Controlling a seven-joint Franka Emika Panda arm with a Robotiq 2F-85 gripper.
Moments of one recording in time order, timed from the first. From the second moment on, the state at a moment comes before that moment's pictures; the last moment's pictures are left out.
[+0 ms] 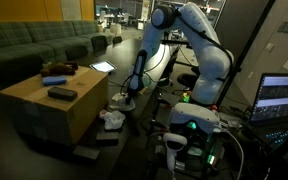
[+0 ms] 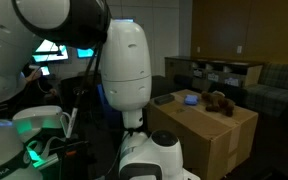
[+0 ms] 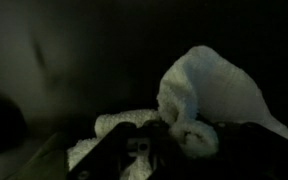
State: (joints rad) arm -0.41 0.87 0.01 -2.25 -0.12 3.22 -0.24
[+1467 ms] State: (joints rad) arm -0.45 0.25 0.05 -2.35 -0.15 3.03 -0.31
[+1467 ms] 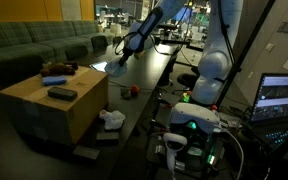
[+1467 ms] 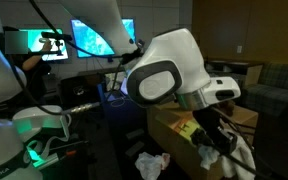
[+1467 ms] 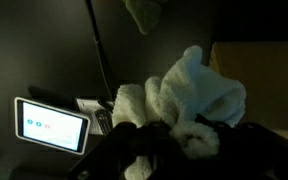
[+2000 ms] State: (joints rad) arm -0.43 0.16 0.20 -2.35 -0.12 3.01 -0.31
